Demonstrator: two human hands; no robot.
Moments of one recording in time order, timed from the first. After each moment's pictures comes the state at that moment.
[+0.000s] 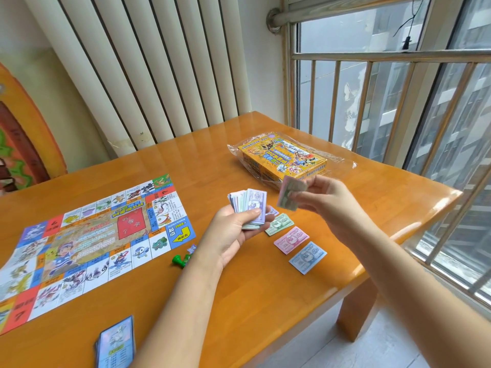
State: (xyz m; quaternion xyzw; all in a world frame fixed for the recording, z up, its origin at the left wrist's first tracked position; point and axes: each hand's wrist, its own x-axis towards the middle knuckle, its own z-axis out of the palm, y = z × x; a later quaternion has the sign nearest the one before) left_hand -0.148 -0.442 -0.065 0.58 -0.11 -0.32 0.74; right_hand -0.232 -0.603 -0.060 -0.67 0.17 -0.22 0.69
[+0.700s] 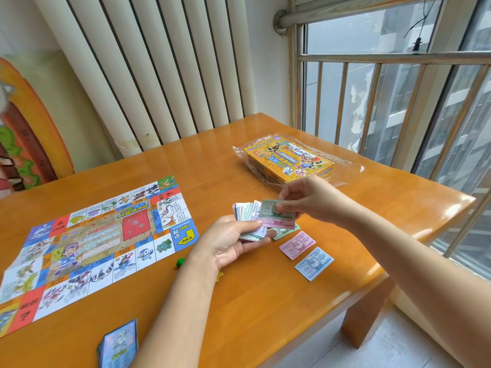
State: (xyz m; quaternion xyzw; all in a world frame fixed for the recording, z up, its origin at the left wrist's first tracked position) left_hand -0.140 -0.431 -0.060 0.59 -0.06 -0.40 0.70; right_hand -0.199 -0.613 -0.052 -0.86 0.06 -0.06 0.50
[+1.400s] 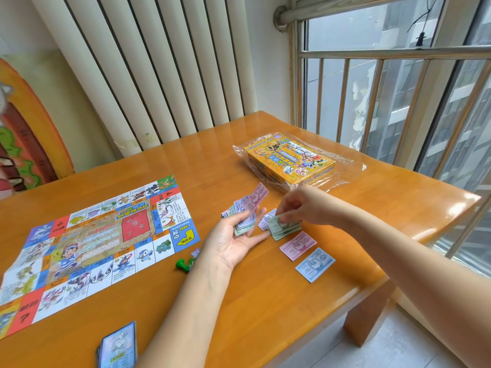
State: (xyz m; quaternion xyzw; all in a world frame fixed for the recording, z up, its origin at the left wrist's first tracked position) left_hand -0.139 -0.442 -0.071 0.43 0.06 -0.37 0.82; right_hand -0.182 -0.626 -0.074 -0.93 0.06 0.00 0.36
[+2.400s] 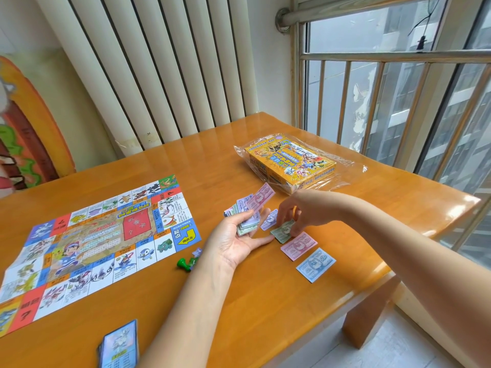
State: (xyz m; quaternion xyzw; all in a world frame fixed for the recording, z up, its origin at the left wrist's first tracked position) left_hand -0.138 -0.444 -0.072 0.43 0.06 -0.39 0.81; right_hand -0.181 -0.624 -0.054 -0.97 -0.02 0.13 0.20
